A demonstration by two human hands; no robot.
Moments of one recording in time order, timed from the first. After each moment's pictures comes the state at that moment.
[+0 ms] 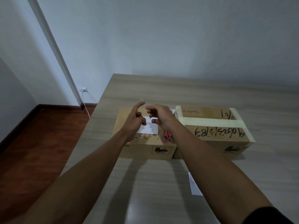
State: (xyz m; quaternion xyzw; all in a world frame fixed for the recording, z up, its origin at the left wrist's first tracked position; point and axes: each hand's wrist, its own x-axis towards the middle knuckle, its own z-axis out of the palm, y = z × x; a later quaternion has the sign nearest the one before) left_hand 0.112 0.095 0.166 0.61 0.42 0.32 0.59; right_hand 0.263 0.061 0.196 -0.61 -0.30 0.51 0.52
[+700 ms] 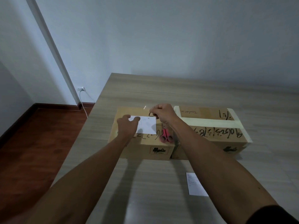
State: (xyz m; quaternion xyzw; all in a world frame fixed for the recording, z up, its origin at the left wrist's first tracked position) left_hand 0.109 0.105 0.129 0.55 0.61 0.31 0.47; right_hand 0.283 0.068 0.190 -0.69 -0.40 0.37 0.46
